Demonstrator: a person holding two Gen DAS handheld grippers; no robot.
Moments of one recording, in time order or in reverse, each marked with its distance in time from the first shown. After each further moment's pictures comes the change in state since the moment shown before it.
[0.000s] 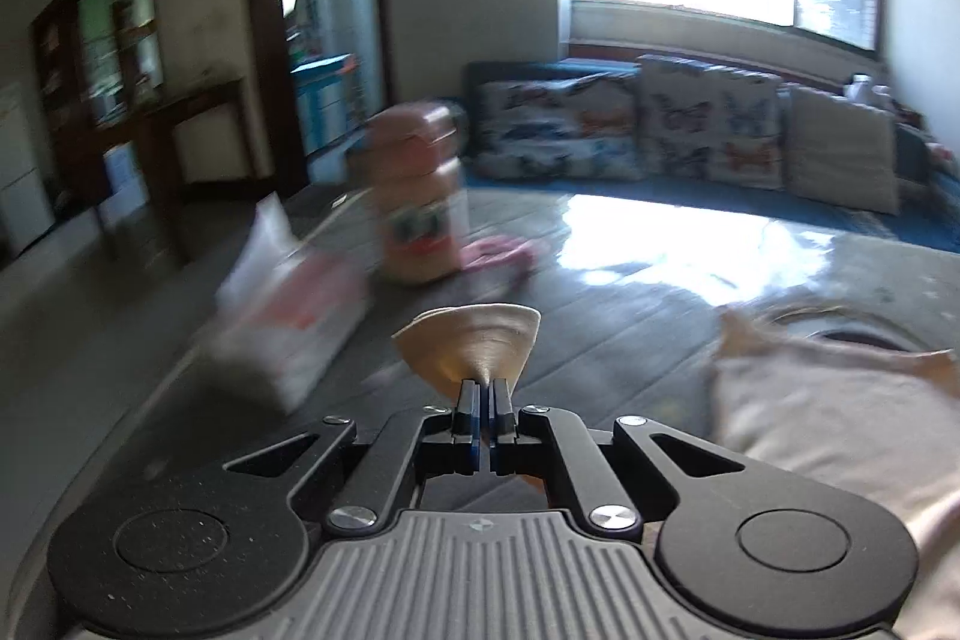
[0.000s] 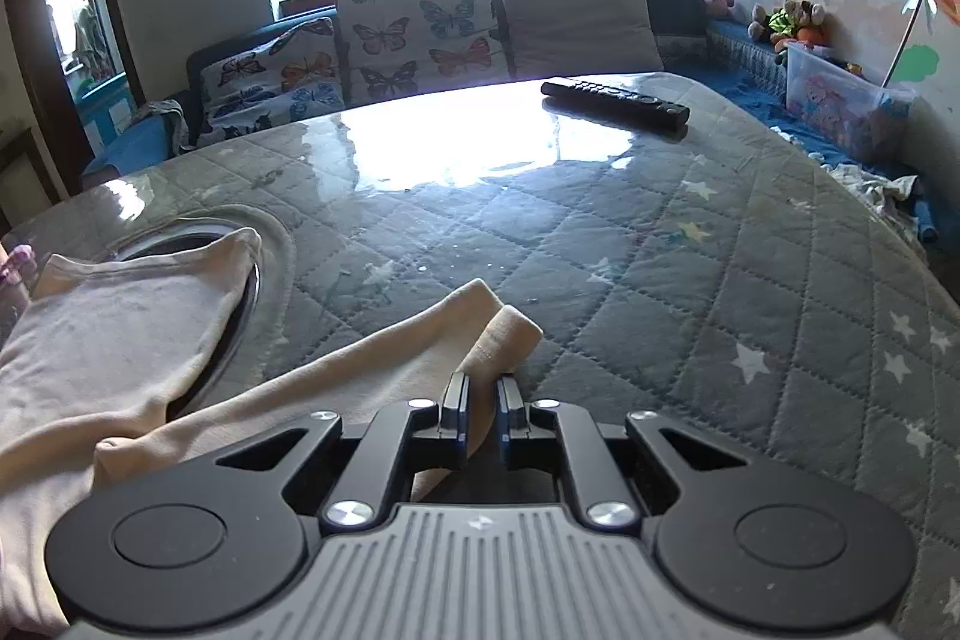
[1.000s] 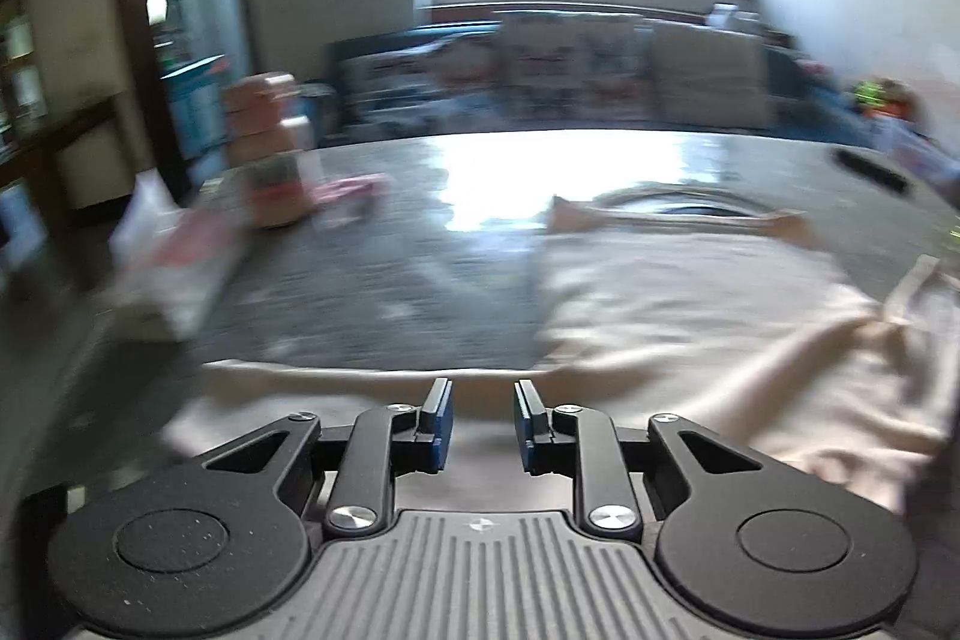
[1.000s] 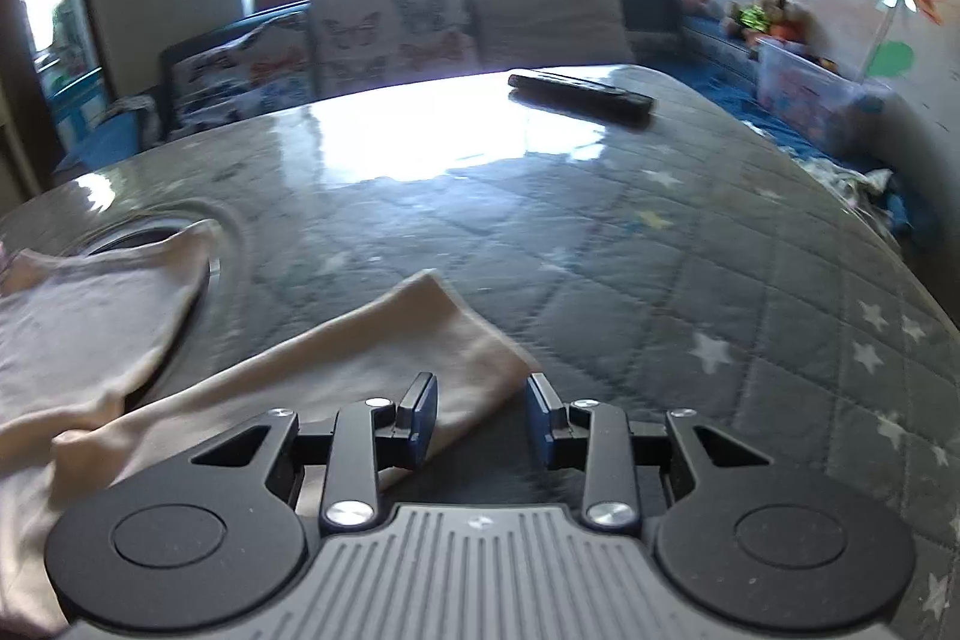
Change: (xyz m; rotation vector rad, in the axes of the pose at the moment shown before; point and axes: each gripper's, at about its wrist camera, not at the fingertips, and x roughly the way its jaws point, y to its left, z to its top) left arm -0.062 -0.073 -0.050 0.224 0.050 -0.303; right arm 0.007 -0.012 -0.003 0.026 0.011 -0.057
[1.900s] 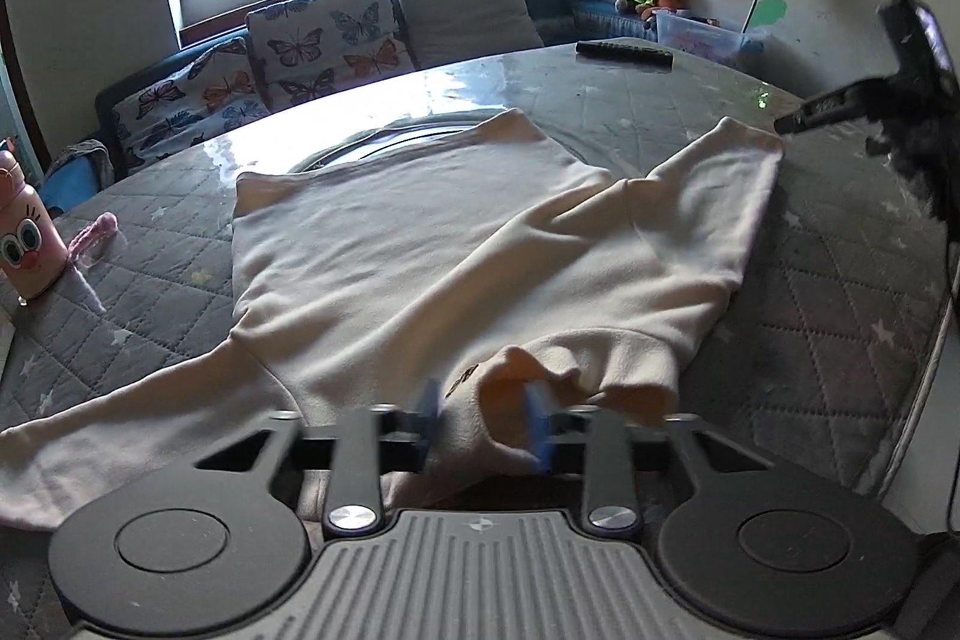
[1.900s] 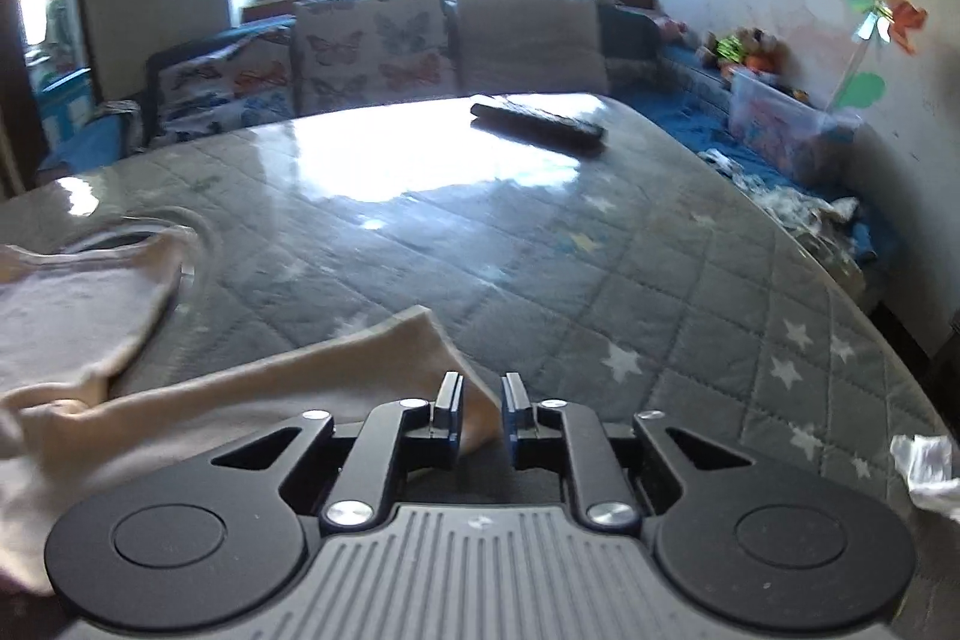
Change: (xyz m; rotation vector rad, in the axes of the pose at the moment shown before) left arm 0.012 -0.080 -0.033 0.286 0.057 -0.286; right arm -0.042 -0.012 -0.003 -0.078 -0.050 -0.002
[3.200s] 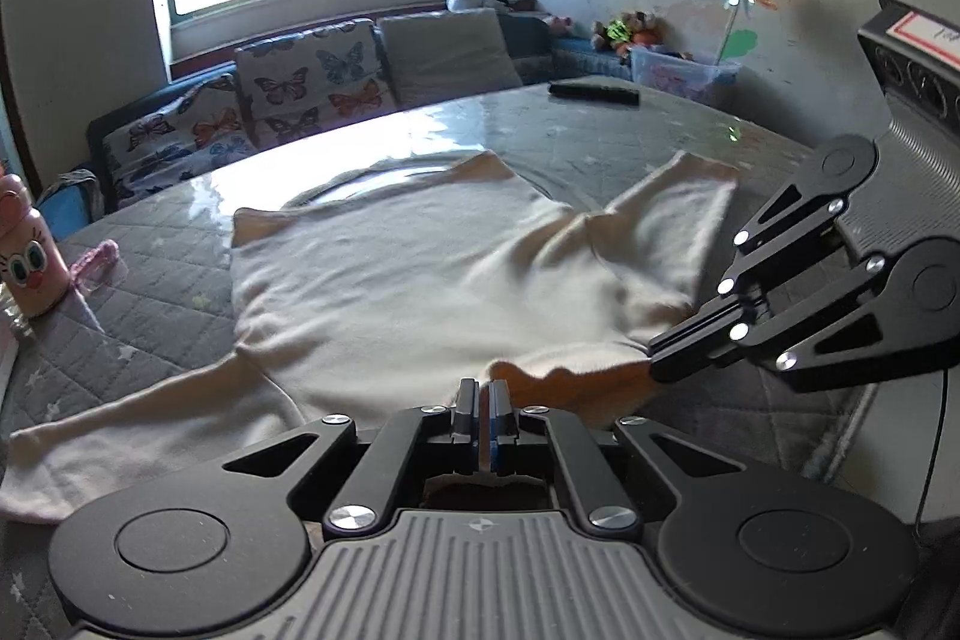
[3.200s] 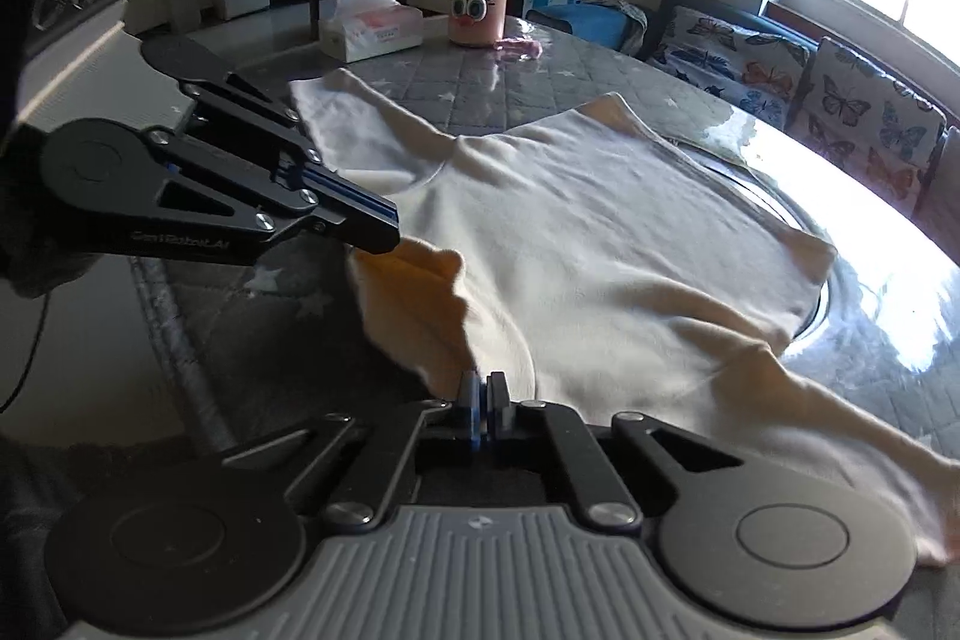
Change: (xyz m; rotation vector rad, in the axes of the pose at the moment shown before) left arm -0.031 -0.012 -0.012 0.023 -0.074 -0.060; right arm -0.095 0.201 -0.071 -0.719 0.103 0.640
